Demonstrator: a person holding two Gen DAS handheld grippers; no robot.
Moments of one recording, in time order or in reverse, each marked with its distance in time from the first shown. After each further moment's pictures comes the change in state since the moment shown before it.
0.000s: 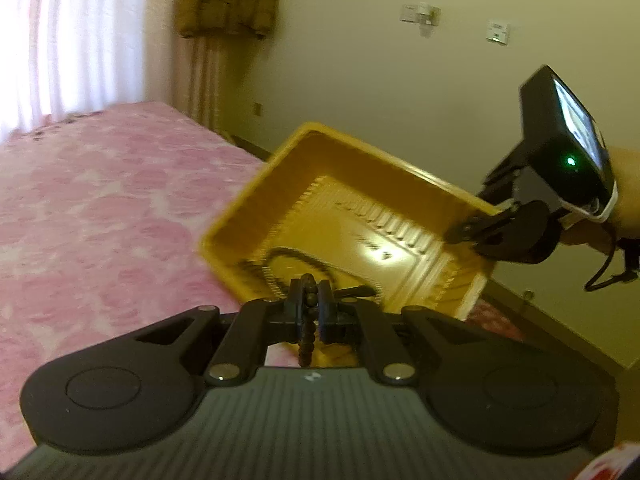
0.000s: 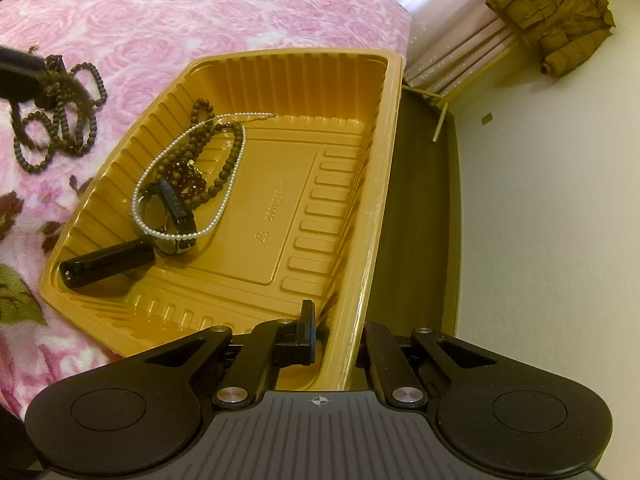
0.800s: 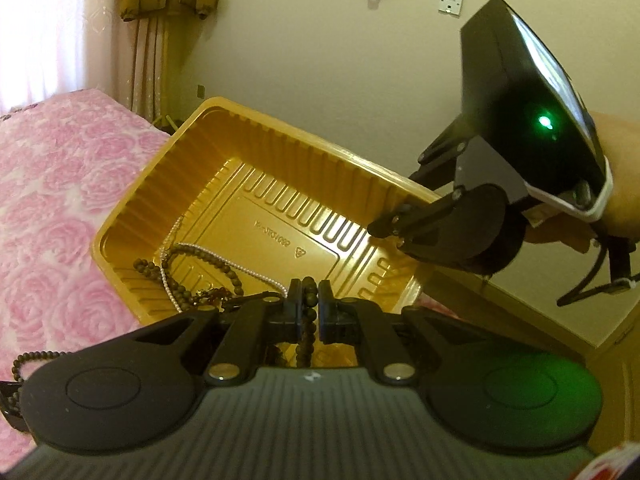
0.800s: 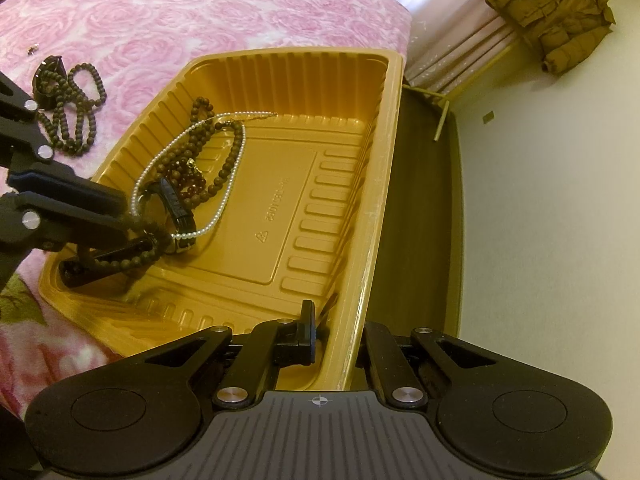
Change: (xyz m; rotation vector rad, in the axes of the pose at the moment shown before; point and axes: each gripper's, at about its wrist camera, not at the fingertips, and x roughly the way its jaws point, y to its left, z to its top) left arm 0.054 -0.051 0.005 0.036 0.062 -0.136; right arm -0.001 -0.002 -0.002 0.007 -0.002 0.008
